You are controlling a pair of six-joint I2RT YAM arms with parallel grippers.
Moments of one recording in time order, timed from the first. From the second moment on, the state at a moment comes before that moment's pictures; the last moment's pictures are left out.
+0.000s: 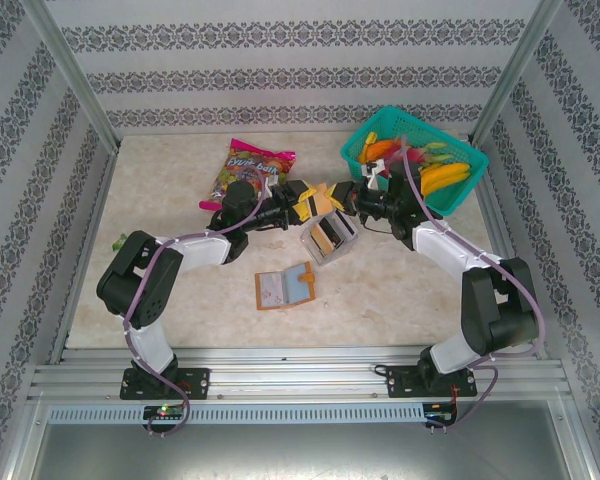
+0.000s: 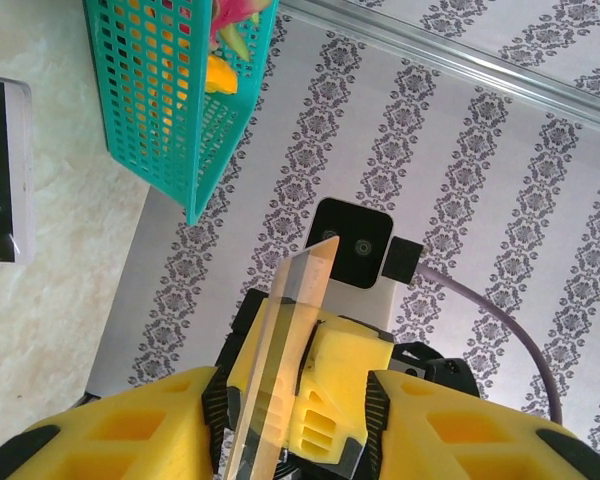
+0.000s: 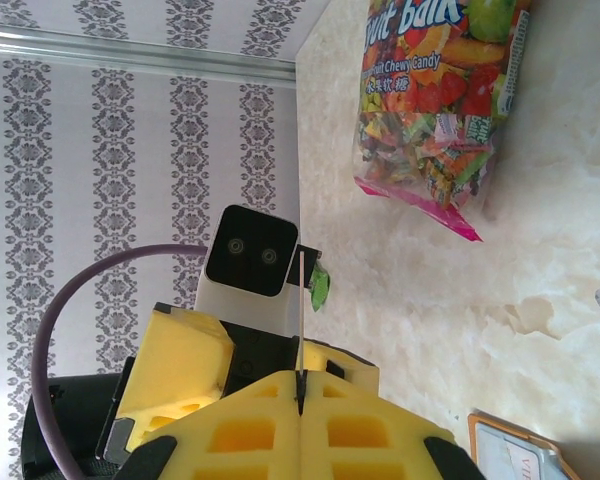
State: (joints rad) left arm -0.48 1.79 0.96 0.79 0.61 -1.85; right arm 0.25 1.53 0.95 0.19 -0.81 1.16
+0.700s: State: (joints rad) left arm -0.48 1.71 0.95 0.57 0.61 -1.71; right arm 0.24 1.53 0.95 0.15 -0.81 1.15
